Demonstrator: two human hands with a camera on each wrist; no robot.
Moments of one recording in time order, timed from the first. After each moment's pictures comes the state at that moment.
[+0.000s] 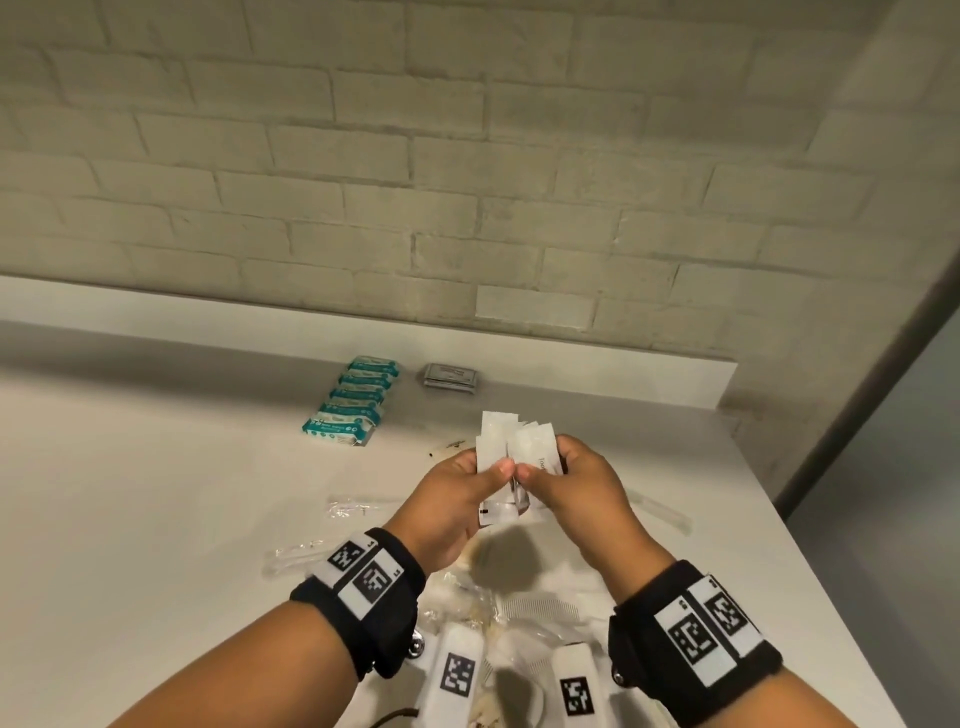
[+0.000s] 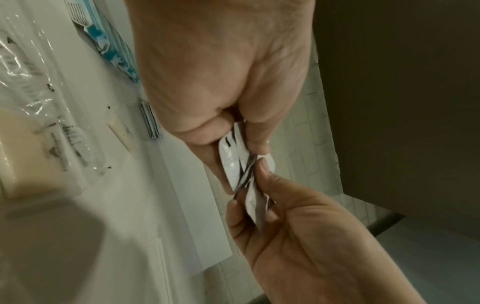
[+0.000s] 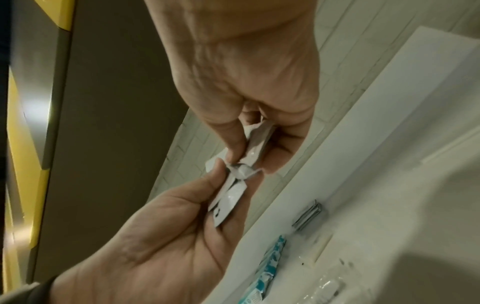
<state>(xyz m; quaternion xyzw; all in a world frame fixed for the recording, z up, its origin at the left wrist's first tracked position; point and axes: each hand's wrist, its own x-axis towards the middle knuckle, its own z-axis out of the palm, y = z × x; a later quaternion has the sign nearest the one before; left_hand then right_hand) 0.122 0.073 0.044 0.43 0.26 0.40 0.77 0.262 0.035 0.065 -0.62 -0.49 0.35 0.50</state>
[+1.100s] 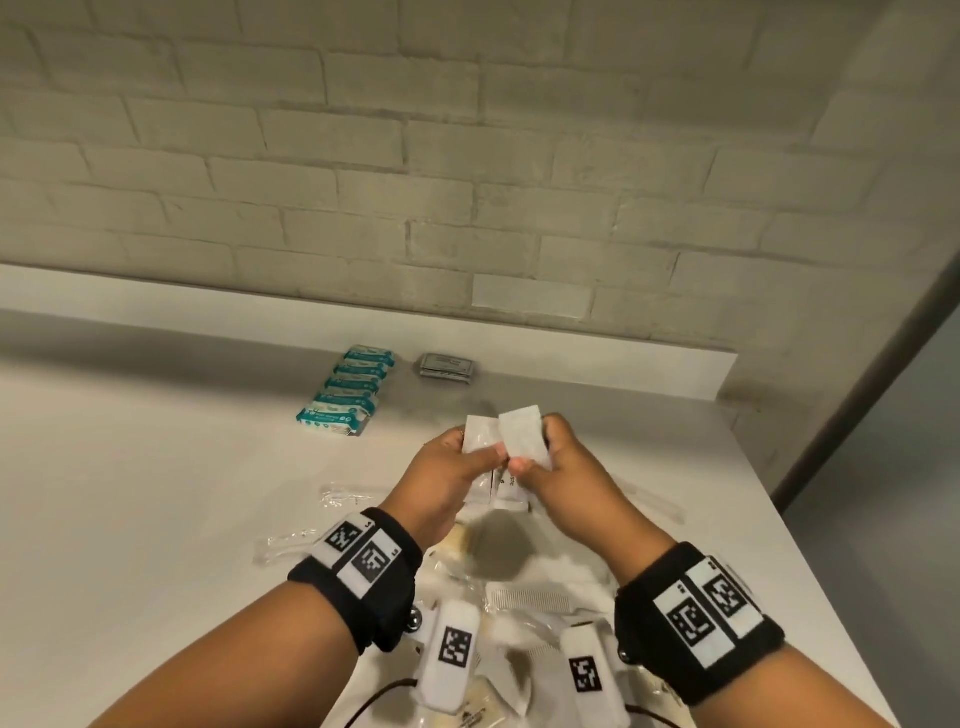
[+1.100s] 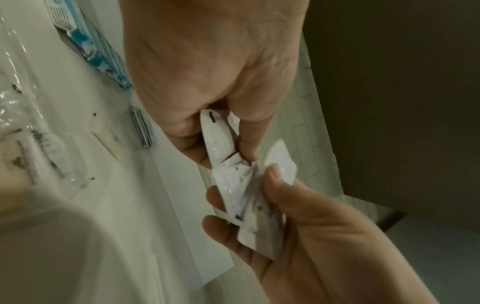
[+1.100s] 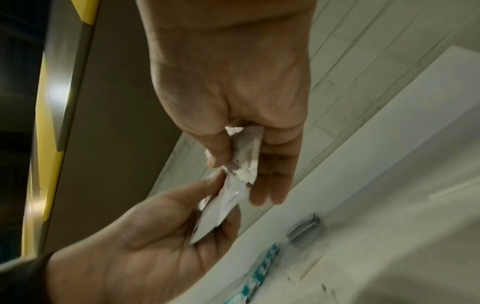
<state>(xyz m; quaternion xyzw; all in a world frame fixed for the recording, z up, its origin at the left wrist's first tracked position) 0.130 0.081 0.050 0.45 0.35 0.43 0.70 0.270 0.035 0.072 -0.61 -0.58 0.34 0.41</state>
